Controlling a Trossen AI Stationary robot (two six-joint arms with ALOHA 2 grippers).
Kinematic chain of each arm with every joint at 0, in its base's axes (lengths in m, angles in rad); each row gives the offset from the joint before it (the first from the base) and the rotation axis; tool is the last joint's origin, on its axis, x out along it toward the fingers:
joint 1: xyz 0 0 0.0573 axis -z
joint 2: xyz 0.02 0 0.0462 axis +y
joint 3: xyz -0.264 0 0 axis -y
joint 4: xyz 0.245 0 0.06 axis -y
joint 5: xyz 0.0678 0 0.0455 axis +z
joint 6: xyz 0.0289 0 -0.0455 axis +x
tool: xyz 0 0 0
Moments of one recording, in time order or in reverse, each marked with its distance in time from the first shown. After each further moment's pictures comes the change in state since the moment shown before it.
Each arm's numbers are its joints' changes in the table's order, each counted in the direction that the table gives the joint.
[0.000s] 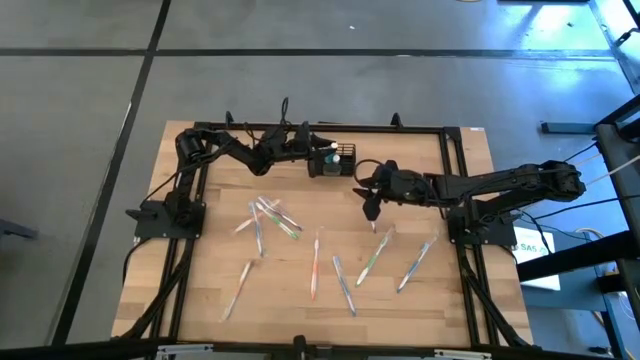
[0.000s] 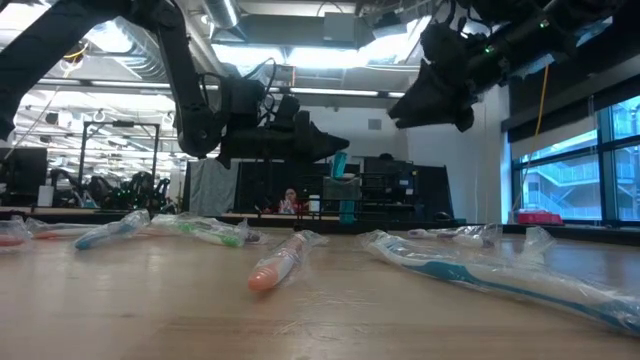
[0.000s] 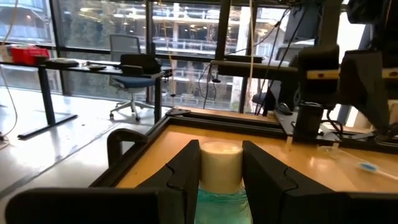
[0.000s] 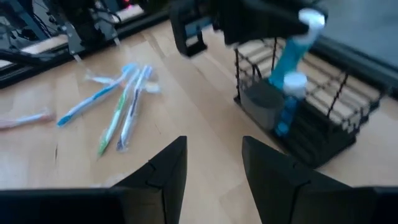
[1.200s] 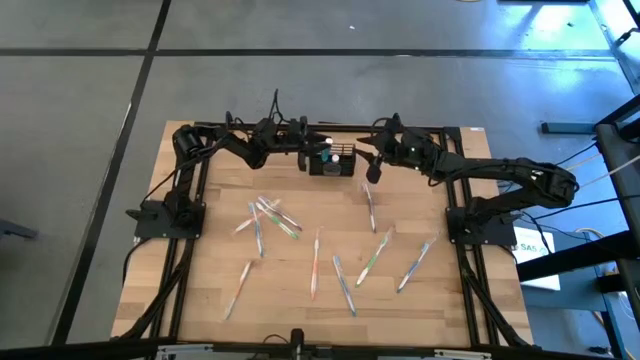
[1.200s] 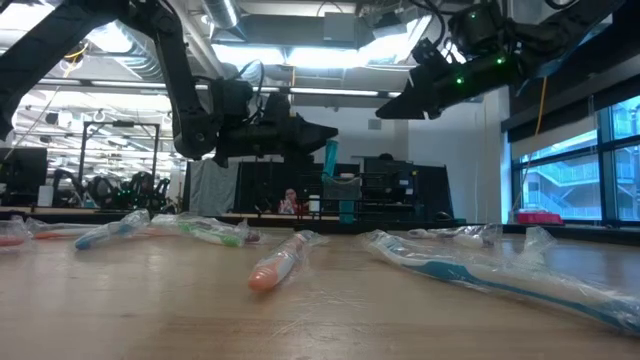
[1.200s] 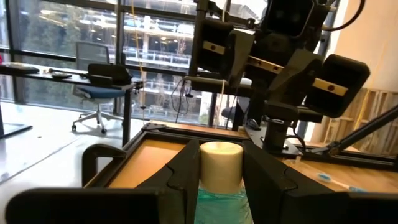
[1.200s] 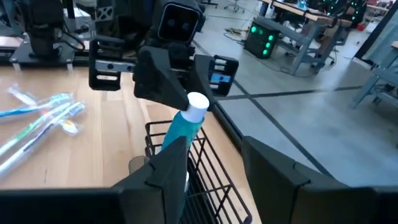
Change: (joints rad) left arm -0.092 0.000 0.000 0.098 -0.220 -0.125; right arm 0.426 0.069 0.000 0.315 0.354 -0.545
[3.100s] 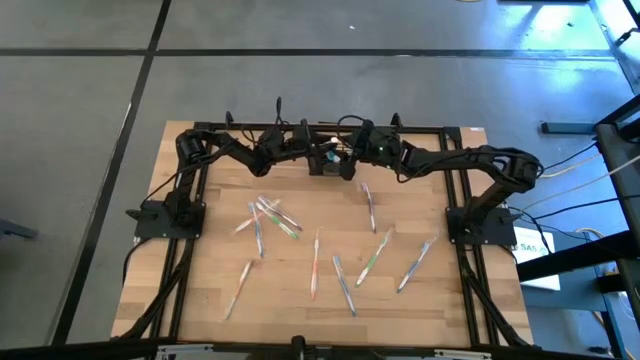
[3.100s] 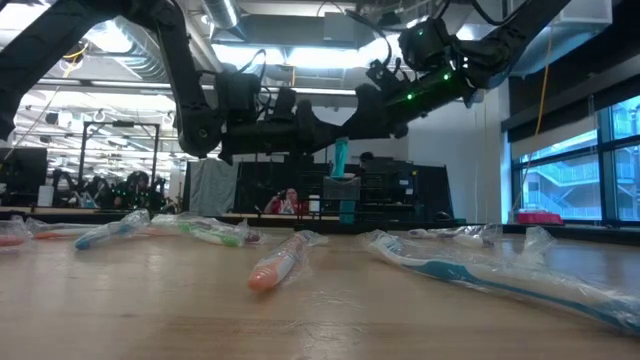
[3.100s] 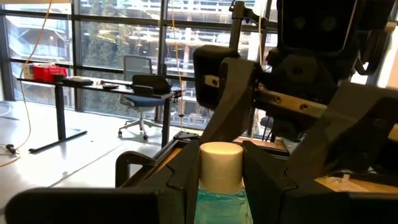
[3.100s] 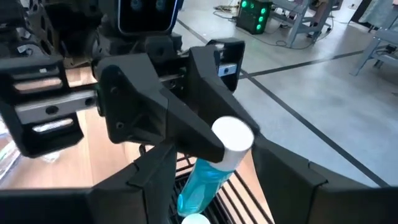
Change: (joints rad) left arm 0.106 -0.001 0.000 -0.002 0.290 0.071; right arm -0.067 0.322 0.212 0.027 -0.124 0.133
